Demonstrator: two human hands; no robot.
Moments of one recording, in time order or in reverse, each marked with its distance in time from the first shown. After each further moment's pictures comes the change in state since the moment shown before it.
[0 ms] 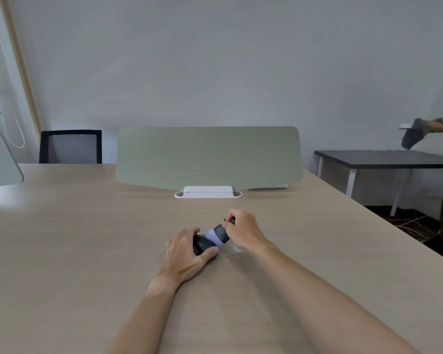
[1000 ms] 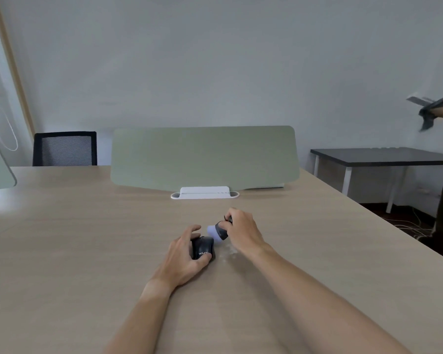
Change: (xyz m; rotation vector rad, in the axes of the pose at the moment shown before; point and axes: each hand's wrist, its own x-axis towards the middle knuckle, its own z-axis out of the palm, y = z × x) left_hand -0.004 0.004 -0.006 -0.167 -0.063 0.060; right_hand -0.007 0.000 -0.002 -0.008 0.039 0.030
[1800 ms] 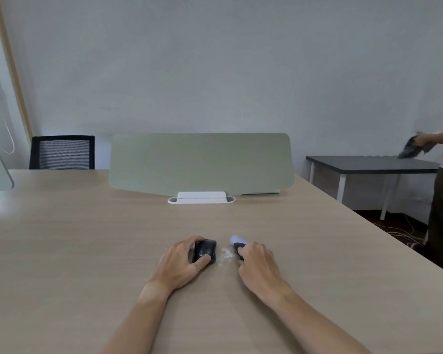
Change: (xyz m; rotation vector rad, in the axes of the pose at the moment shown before) left_hand -0.004 0.008 -0.004 0.174 -0.026 0.042; right_hand -0.071 0.029 -0.019 -0.525 0.016 -0.170
